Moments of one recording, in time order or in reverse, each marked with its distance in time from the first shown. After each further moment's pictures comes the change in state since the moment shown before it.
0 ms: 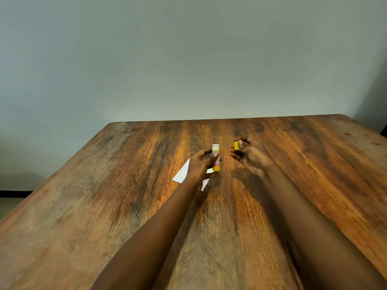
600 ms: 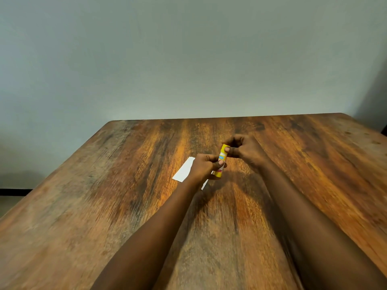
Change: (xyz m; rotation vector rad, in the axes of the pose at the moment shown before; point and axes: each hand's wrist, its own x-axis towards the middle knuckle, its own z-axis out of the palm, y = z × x) left_hand -0.003 0.005 0.004 0.289 -0.088 -0.027; right_hand -0.001 -0.007 0.008 -0.492 -0.163 -0.218
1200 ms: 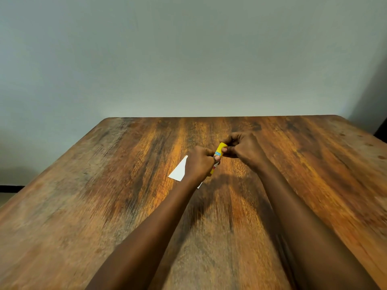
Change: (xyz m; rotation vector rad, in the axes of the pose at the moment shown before) left_hand -0.016 0.022 0.005 0.396 0.243 0.186; right_hand -0.009 -0.019 0.003 -0.104 0.057 0.016
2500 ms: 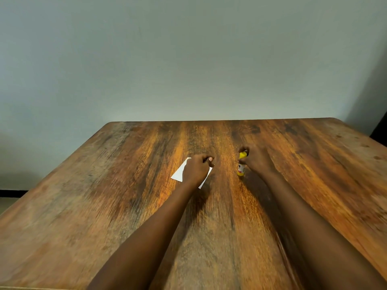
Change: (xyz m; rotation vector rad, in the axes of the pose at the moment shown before) left_hand 0.006 -0.031 0.005 0.091 0.005 0.026; right_hand -0.002 0.045 -0.020 -0.602 0.178 0.075
